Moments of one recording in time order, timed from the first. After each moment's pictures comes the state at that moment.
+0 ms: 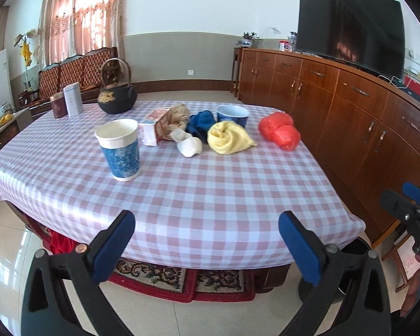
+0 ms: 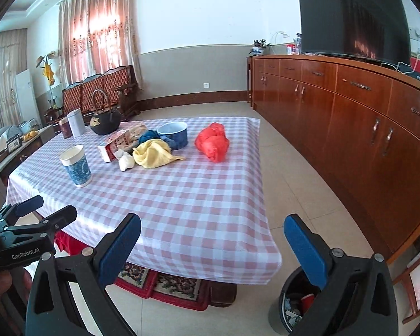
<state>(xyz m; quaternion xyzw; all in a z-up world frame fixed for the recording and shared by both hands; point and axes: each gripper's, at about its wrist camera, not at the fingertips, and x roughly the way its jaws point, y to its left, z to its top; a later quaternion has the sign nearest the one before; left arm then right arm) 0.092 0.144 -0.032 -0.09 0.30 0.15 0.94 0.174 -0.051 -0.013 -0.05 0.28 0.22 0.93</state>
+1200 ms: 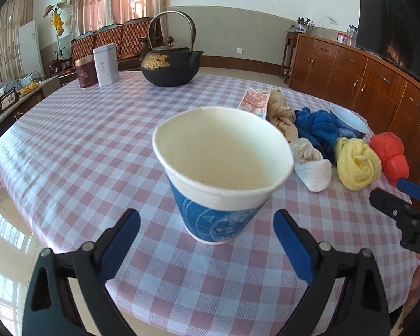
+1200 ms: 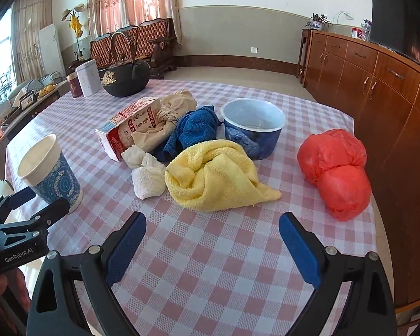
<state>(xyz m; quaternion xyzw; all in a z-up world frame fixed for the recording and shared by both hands) 0.189 0.282 -0.082 -0.13 0.36 0.23 0.90 0.334 0.148 -0.072 -0.13 0.37 0.30 0.87</state>
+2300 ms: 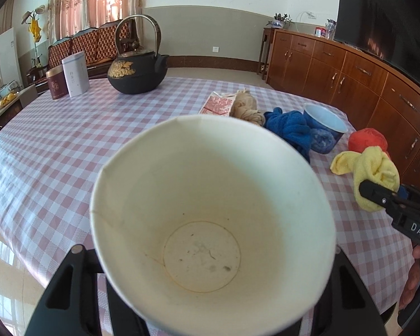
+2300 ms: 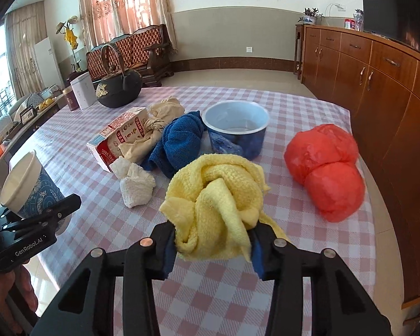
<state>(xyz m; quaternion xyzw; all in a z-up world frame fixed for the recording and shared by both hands) 0.206 0.260 -0.069 -0.11 0.36 0.17 0.91 0.340 0.120 -0.066 -0.09 0.37 0.30 0.88</state>
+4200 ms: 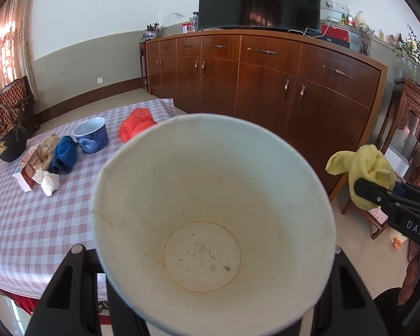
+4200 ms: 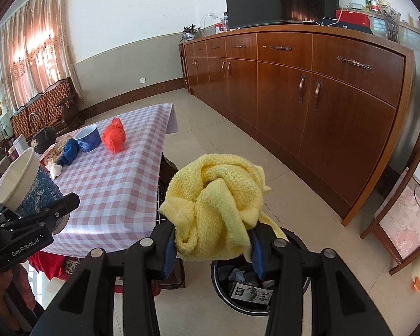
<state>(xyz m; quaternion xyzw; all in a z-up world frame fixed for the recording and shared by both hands) 0.170 -0.010 -0.028 0.00 0.33 -0.08 0.94 0.180 -0.216 -0.025 0.02 0.33 0.06 0.94</state>
